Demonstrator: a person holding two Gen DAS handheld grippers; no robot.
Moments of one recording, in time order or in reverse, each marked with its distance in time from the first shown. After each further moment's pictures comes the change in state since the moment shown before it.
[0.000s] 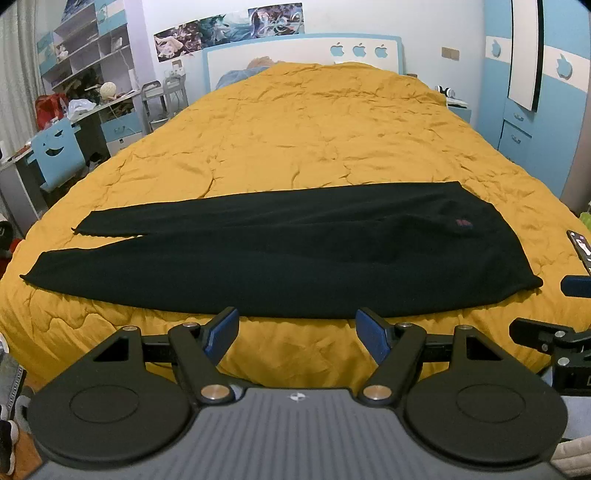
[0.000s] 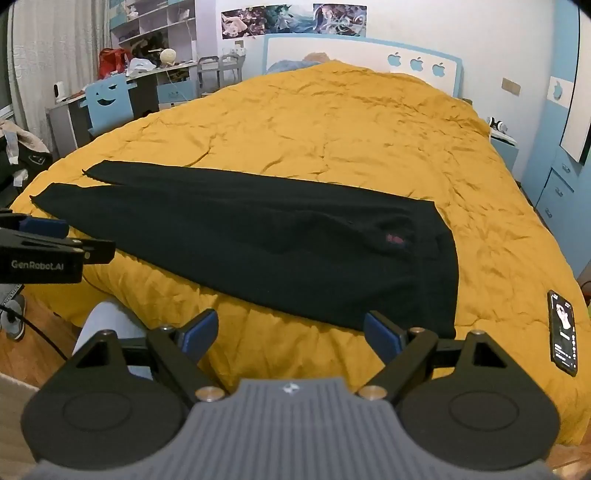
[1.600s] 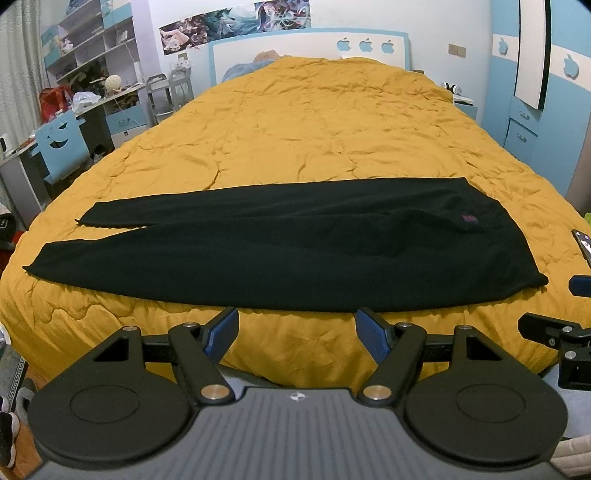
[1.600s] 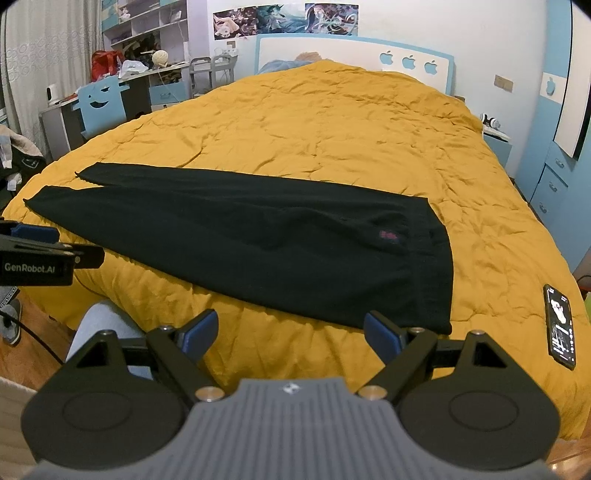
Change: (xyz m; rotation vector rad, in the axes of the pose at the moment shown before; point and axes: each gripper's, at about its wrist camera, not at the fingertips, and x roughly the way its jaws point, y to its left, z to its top) left arm 0.003 0.000 -0.001 -0.011 0.022 0.001; right arm 0.003 -0.001 -0.001 0.016 0.002 -0.023
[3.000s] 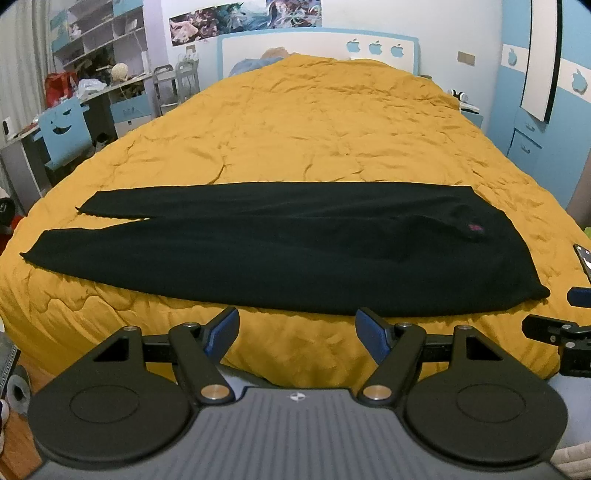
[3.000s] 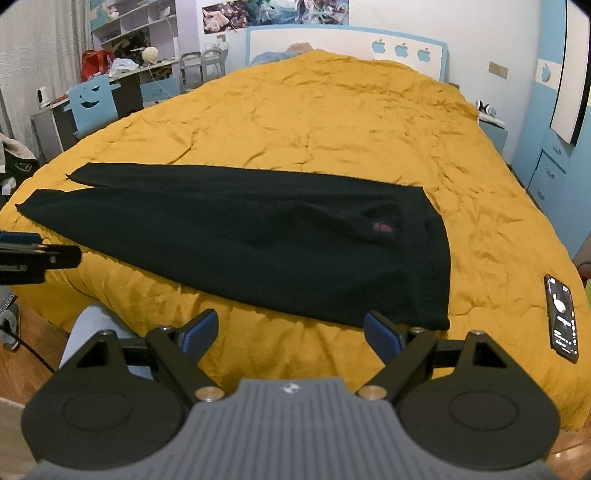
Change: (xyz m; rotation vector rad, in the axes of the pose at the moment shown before) left arm 0.007 0.017 0.004 -0.054 0.008 -0.016; right arm 0.018 -0.015 0.007 0.039 0.041 -0.009
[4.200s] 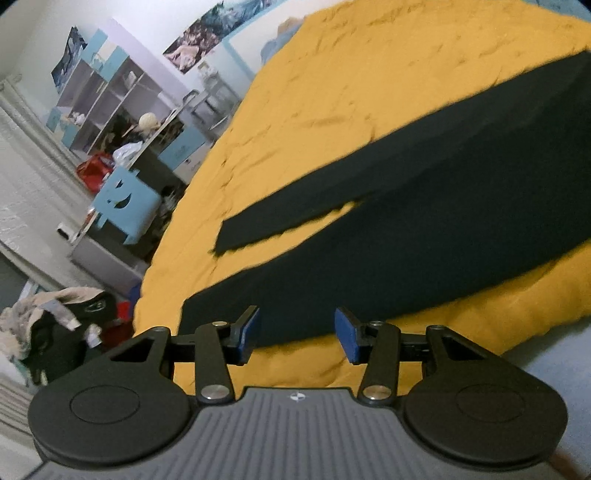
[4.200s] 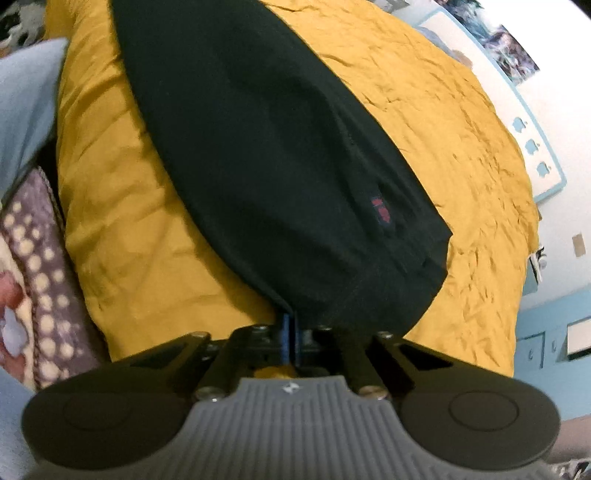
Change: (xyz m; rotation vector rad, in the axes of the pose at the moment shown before) left arm 0.110 0.190 0.036 0.463 0.095 0.393; right arm 0.129 -0.078 -0.007 -0.817 0.174 -0.065
